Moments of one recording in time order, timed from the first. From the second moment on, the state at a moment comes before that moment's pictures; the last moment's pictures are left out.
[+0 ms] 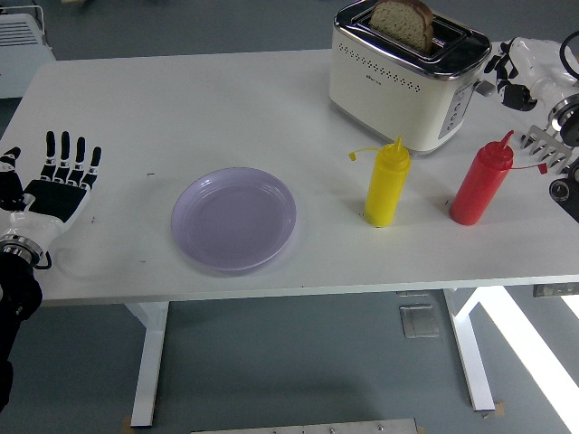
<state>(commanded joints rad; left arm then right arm) -0.24 0.28 -1.44 -1.26 -0.33 0.07 0.09 0.76 -0.55 0.83 1.13 -1.91 -0.13 -0.27</state>
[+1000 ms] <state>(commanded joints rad) -0.23 0.28 -1.44 -1.26 -0.33 0.08 0.08 0.77 -0.49 0.72 1.00 -1.87 -0.18 -0.23</state>
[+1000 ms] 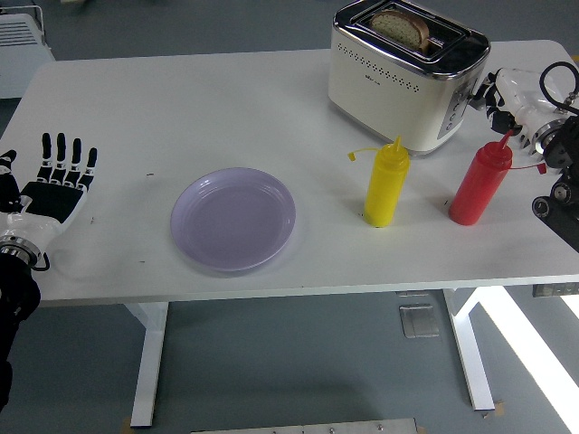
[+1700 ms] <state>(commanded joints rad) -0.23 0.28 -1.44 -1.26 -0.33 0.08 0.07 0.75 -0.47 0.66 0.95 -1.84 -0.21 -0.21</state>
